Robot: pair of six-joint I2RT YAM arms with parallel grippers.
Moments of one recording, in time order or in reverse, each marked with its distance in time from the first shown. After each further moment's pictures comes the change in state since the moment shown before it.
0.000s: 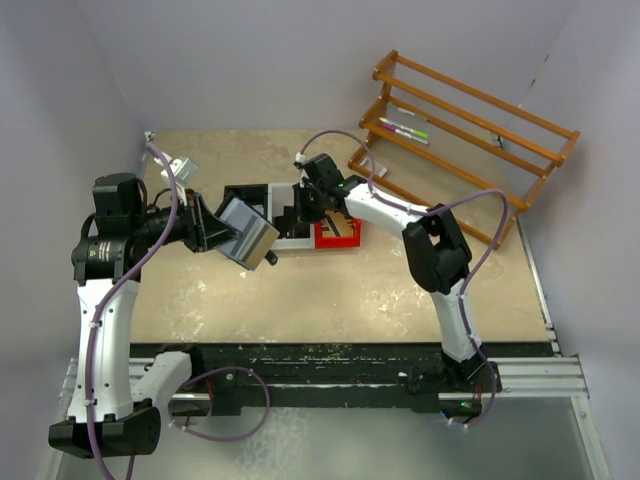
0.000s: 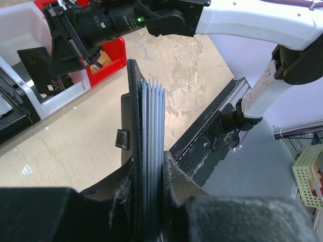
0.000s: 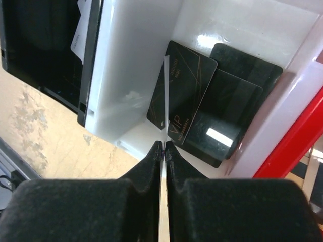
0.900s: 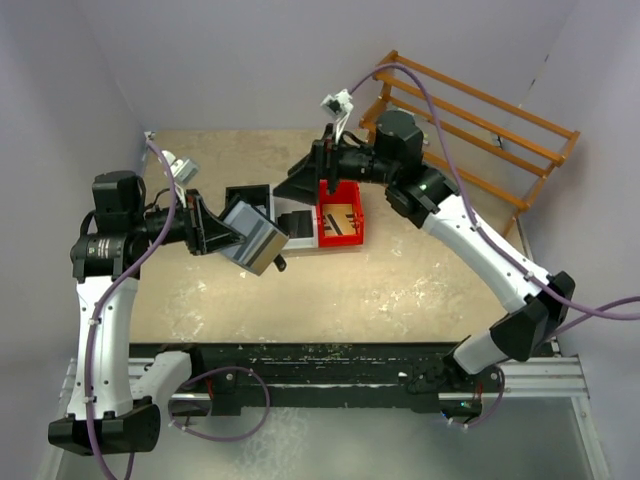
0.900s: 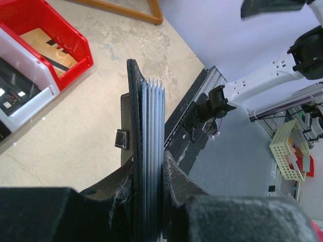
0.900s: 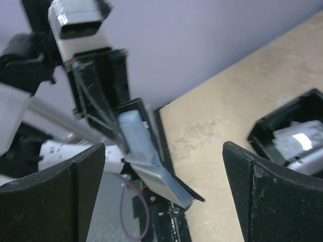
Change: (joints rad) left arm 0.000 0.014 0.021 -0.016 0.153 0.027; right arm 0.011 -0.644 -0.110 0.247 -0.401 0.014
